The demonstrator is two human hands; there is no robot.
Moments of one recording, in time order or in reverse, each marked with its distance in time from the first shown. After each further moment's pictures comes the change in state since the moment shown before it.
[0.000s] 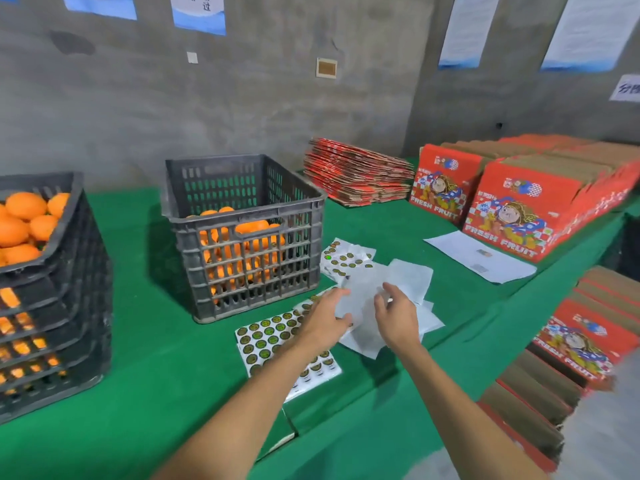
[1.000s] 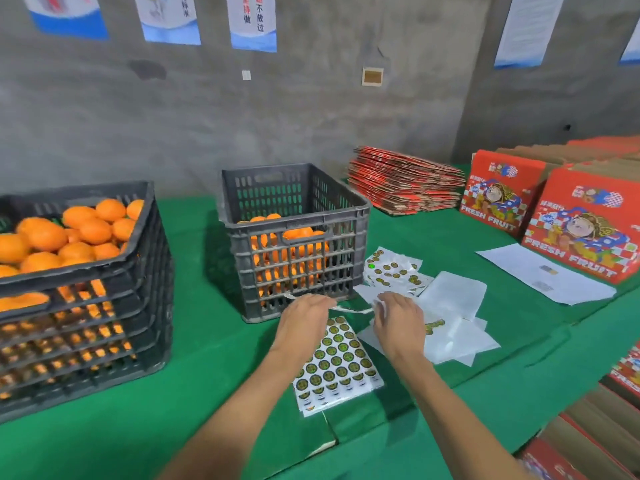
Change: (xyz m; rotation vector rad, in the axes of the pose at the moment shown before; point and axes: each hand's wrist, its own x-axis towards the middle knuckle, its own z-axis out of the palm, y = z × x) left_hand -0.051 -0.036 -0.091 0.608 0.330 0.222; right_hand -0.017 -0.049 0.053 -0.358 0.031 -0.350
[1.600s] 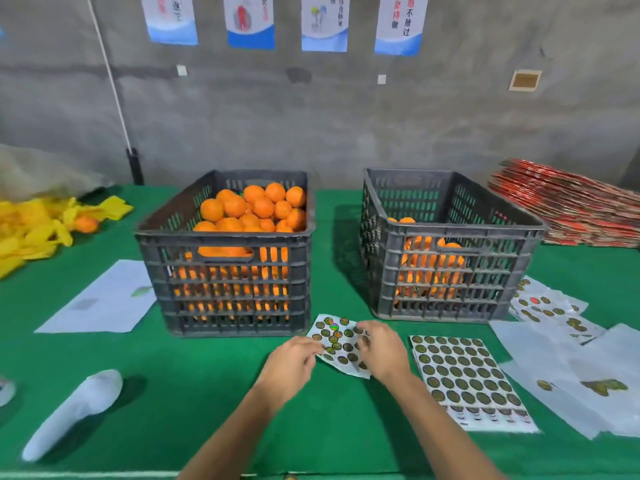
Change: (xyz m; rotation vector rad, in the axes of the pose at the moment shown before) left_hand -0.198 -0.186 -0.080 -0.015 -0.097 -0.467; right_hand -0.071 -0.223 0.108 0.211 -0.428 -0.412
